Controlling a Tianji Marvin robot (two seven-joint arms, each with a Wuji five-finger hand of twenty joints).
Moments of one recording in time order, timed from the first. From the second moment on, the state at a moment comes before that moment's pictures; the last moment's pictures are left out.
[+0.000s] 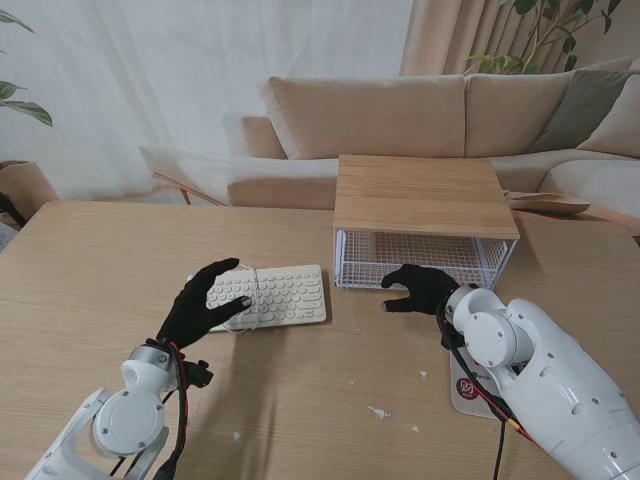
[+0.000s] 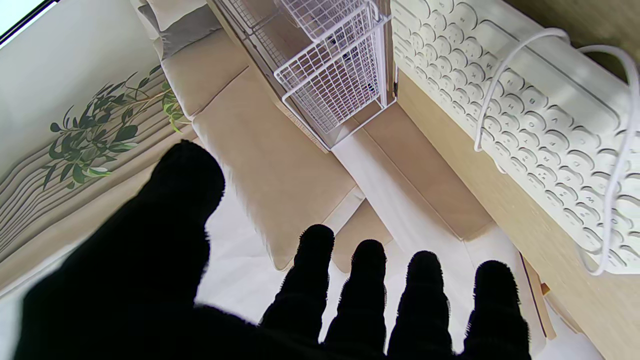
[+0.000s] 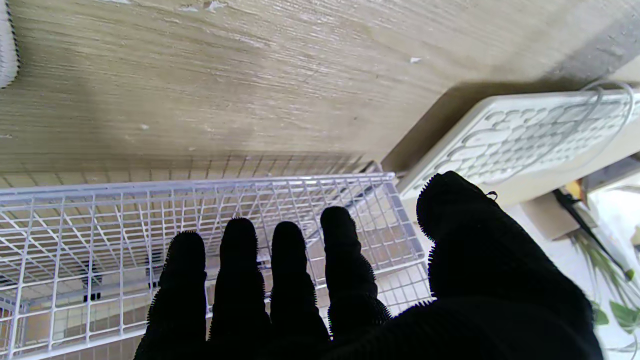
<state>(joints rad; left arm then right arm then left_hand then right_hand) 1.73 -1.16 -1.31 -1.71 0.28 -0.09 0.16 -1.32 -1.03 1.15 -1.42 -0.71 -0.05 0.30 0.53 -0.42 0.59 -0.12 0.27 0.14 0.36 0.25 0.21 0.19 0.31 0.26 0.09 0.20 0.24 0.46 -0.08 0.32 0.40 0.50 0.57 -0.25 0.39 -0.08 0.41 0.08 0.30 0.52 0.25 0.11 0.60 0.30 0.29 0.08 0.42 0.29 0.10 0.09 0.45 0.70</state>
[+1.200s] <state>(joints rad) 1.71 -1.16 -1.28 -1.68 0.23 -0.10 0.14 -1.80 -1.11 1.39 -1.83 -0.45 -0.22 -0.13 0.53 -0.41 0.59 -0.12 0.27 0.14 0.36 0.25 0.21 0.19 0.28 0.25 0.09 0.19 0.23 0.45 -0.07 0.30 0.40 0.49 0.55 -0.23 0.39 -0.08 0.33 0.00 0.26 0.45 0.21 0.07 0.51 0.26 0.24 0.06 0.34 0.25 0.08 0.07 0.39 0.68</state>
